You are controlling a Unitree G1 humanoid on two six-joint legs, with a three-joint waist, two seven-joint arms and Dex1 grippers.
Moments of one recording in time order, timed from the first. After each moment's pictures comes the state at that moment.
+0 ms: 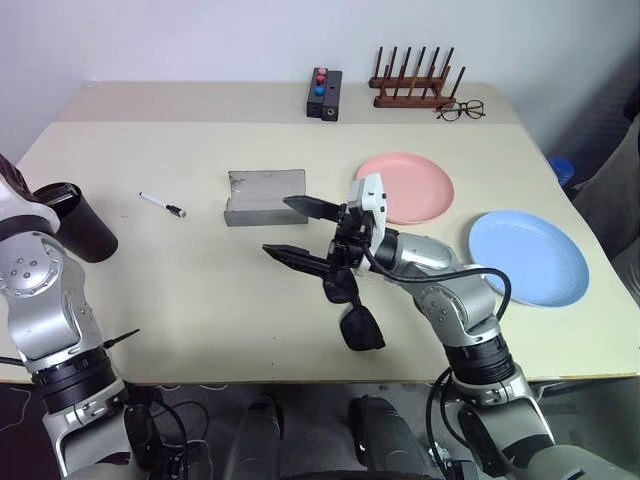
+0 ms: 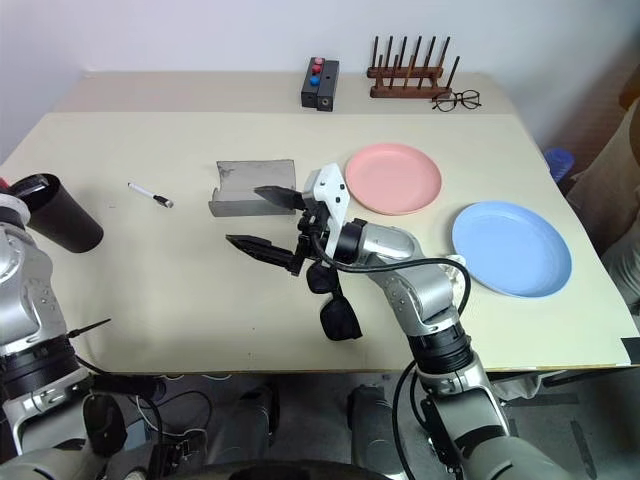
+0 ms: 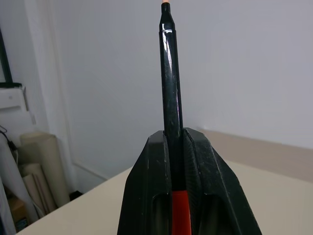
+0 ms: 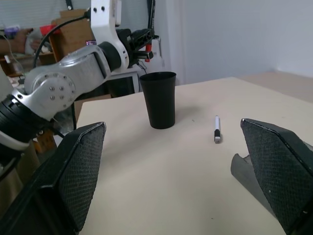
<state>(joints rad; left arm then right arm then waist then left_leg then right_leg) -0.41 0.41 0.61 -0.11 -0.13 0.26 0.18 -0.53 -0.20 0.19 -0.20 0.50 0.48 0.81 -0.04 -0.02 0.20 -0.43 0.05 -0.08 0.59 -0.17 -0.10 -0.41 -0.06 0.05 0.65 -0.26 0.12</state>
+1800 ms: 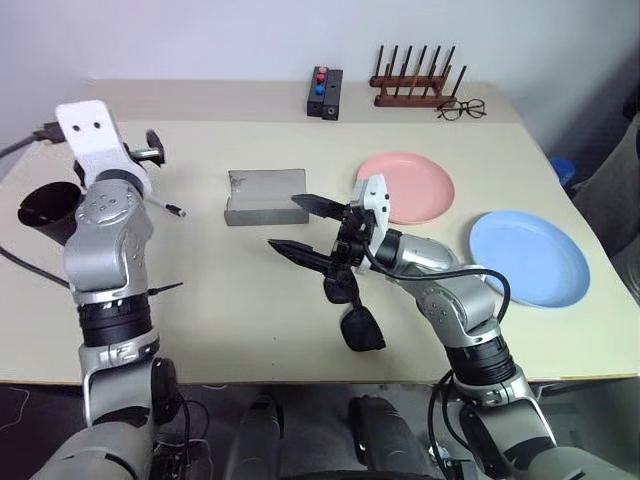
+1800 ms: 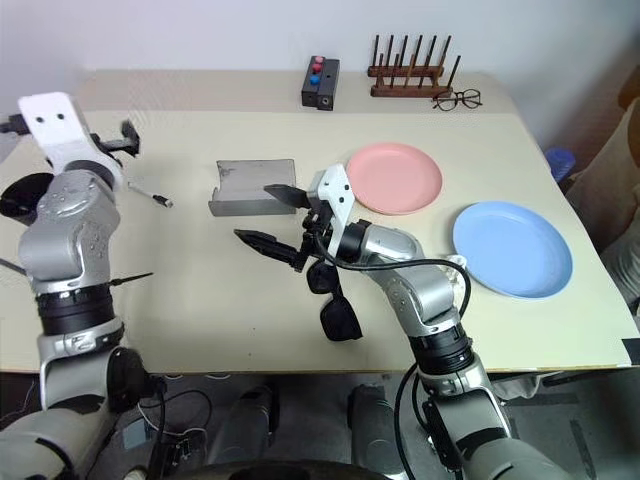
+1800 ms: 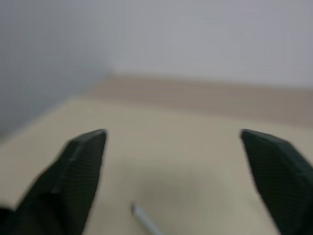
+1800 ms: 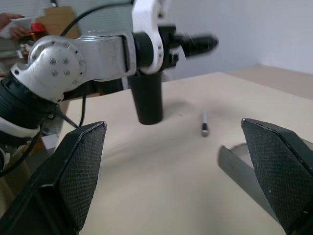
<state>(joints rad) -0.73 0.36 0.36 0.01 -0.17 0.78 0.24 -0.53 -0.20 0.18 -0.17 0.47 0.44 0.77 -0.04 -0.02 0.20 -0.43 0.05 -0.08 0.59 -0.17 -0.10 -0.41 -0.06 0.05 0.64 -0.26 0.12</state>
